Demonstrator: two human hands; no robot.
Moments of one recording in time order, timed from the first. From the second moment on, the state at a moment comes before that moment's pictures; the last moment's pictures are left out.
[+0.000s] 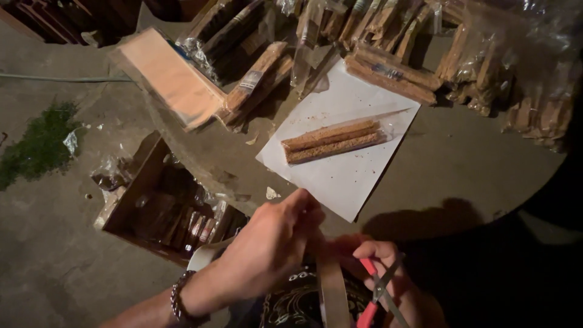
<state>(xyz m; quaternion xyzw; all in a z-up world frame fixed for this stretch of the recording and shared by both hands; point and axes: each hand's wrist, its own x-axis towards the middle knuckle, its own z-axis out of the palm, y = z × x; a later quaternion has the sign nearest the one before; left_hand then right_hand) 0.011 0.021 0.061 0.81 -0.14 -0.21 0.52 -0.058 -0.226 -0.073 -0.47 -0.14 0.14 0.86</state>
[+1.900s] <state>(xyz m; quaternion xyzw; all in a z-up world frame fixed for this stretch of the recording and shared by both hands) 0.066 0.187 -0.020 0.89 -0.24 0.28 0.27 -0.017 -0.200 -0.085 -0.32 -0.21 0.23 0.90</state>
